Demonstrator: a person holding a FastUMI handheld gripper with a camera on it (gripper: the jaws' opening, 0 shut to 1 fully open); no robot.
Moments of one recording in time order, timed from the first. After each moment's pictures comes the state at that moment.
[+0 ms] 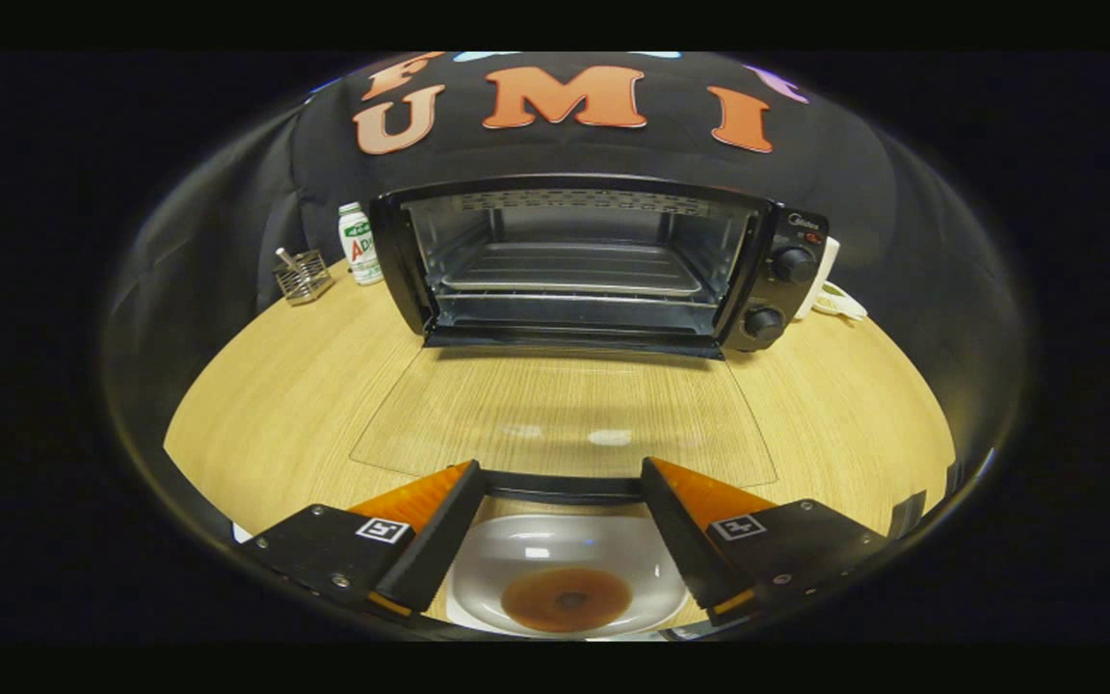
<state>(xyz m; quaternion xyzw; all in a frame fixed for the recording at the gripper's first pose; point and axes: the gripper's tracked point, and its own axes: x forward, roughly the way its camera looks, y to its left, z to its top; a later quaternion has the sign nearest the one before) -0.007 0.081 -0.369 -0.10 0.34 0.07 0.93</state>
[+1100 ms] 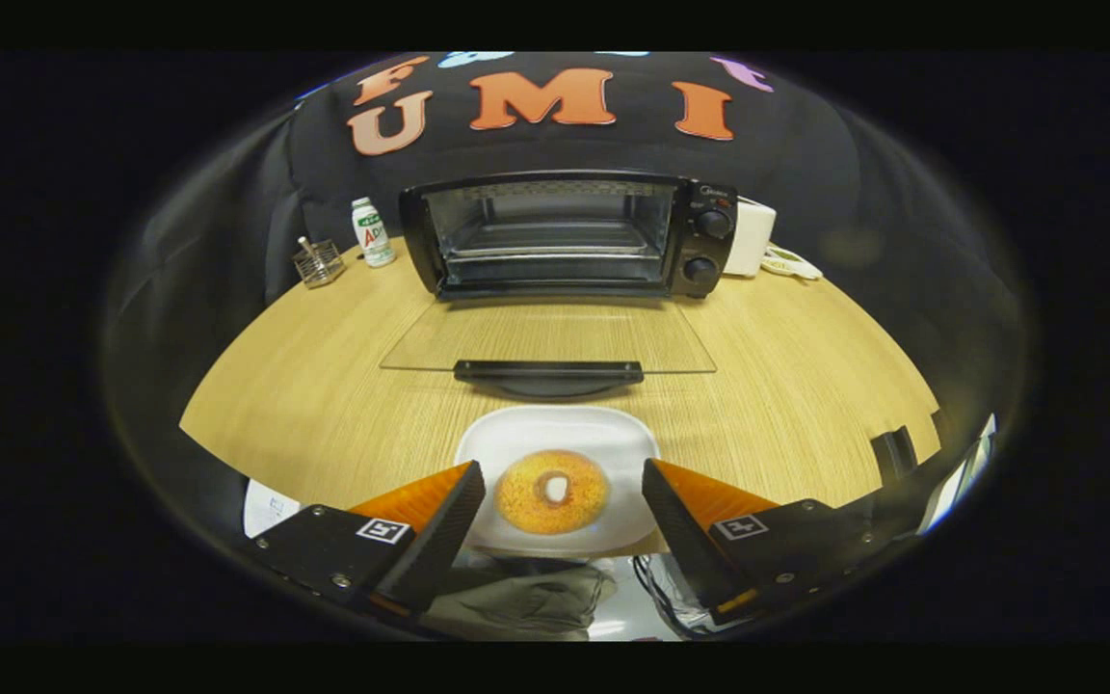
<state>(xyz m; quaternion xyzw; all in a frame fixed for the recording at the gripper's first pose) -0.114 0.049 -0.374 -0.08 0.37 0.05 0.93</state>
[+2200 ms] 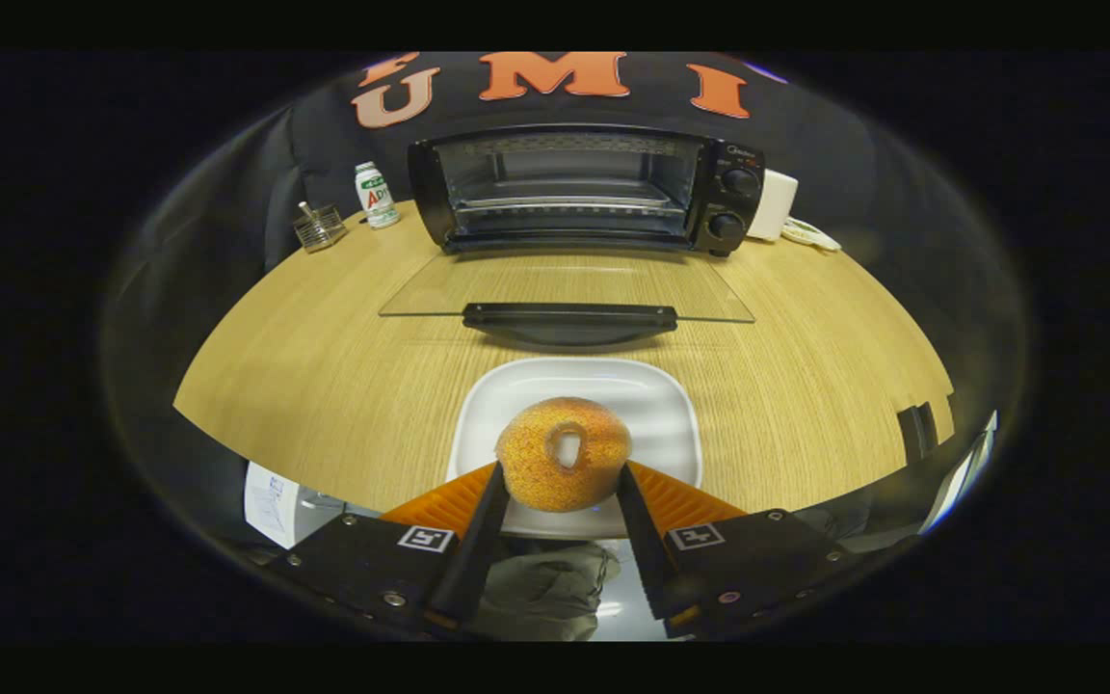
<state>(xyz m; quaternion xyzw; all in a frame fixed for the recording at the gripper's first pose) -0.124 0.061 -0.395 -0.08 0.41 0.07 0.91</state>
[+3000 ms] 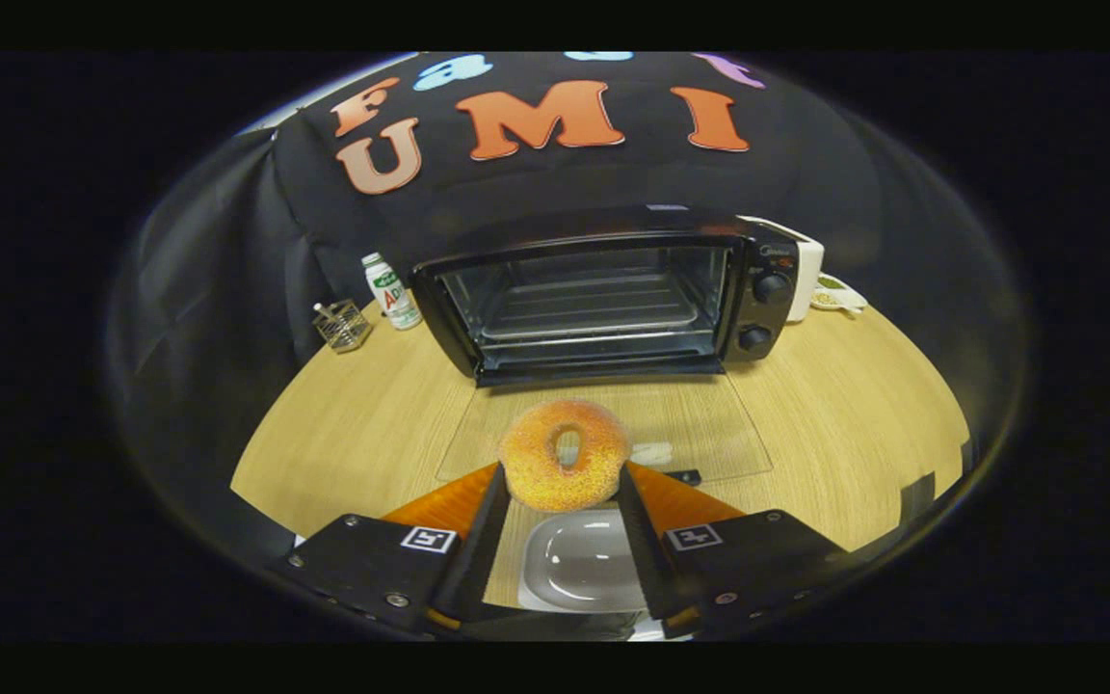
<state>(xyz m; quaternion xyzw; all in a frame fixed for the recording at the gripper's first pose) -0.013 0.104 -0.298 0.01 0.32 0.10 0.94</state>
